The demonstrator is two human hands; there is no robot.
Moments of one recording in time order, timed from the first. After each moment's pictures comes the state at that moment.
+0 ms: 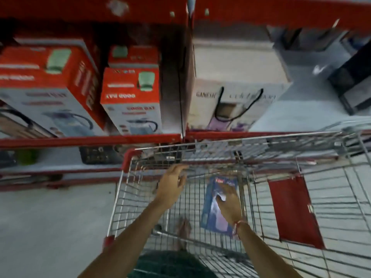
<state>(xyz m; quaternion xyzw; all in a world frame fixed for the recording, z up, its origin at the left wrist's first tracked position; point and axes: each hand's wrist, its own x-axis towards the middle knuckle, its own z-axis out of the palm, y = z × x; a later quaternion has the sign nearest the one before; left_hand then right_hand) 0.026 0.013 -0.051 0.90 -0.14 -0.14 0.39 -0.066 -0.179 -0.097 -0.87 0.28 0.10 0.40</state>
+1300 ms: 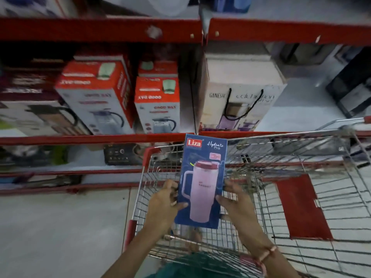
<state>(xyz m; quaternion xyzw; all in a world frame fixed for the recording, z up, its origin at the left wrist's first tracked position) -0.074 0.094 0.038 0.85 0.00 -0.21 0.49 -0.121 -0.093 0.059 -0.69 0.33 0.06 0.65</state>
